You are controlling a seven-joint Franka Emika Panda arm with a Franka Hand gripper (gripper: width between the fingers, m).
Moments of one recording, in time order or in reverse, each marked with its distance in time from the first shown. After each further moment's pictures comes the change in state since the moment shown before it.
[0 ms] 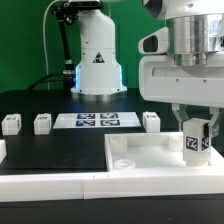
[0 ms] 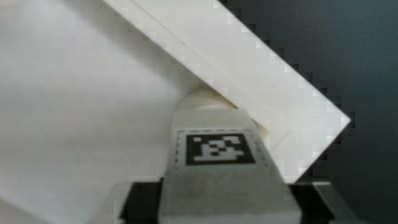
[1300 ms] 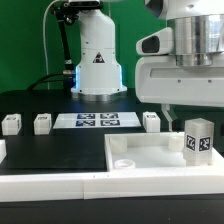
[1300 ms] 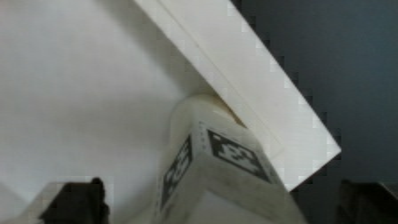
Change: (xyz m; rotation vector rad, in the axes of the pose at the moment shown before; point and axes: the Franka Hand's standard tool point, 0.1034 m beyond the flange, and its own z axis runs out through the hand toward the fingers) arm -0.001 -0.003 0.000 -0.001 -0.019 -0.439
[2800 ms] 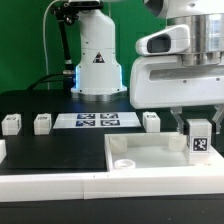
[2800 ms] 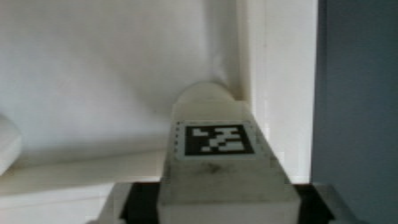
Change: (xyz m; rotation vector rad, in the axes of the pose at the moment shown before) arm 0.002 0.002 0.000 -0.013 0.001 -0.431
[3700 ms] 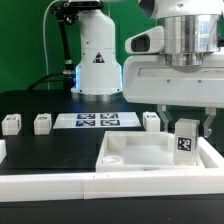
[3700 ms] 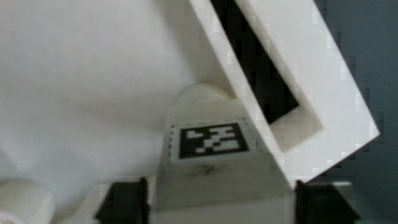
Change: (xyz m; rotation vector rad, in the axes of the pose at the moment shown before) arm 0.000 0.015 0.000 -0.019 0.018 0.487
